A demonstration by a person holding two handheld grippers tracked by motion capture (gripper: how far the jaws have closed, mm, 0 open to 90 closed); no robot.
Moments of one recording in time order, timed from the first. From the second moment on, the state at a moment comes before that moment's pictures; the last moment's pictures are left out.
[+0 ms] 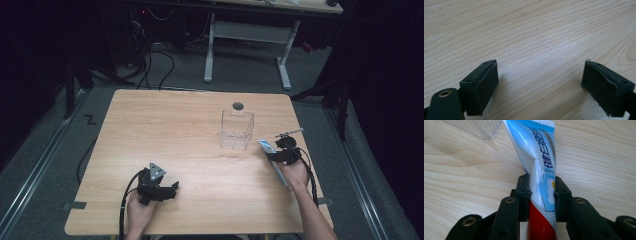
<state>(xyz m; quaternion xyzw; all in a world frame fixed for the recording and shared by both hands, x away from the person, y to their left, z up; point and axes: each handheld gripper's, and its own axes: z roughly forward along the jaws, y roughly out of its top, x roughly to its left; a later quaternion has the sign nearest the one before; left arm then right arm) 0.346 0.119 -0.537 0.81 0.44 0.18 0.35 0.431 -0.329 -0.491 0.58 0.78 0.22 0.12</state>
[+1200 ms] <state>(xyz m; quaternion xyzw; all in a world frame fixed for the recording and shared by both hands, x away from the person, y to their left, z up) 0.346 0.119 -0.537 0.81 0.44 0.18 0.35 0.394 -0.323 -0.456 0.53 0.76 0.36 0.14</state>
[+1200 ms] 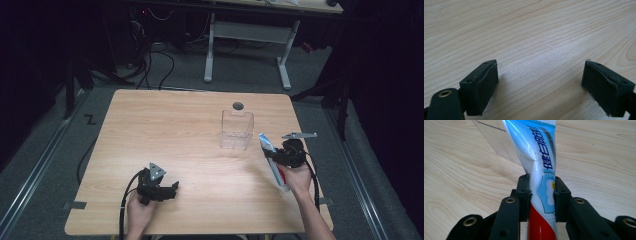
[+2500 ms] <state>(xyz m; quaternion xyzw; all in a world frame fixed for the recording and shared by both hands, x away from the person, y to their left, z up) 0.346 0.119 -0.537 0.81 0.44 0.18 0.35 0.402 -0.273 -0.416 0.45 0.78 0.43 0.10</state>
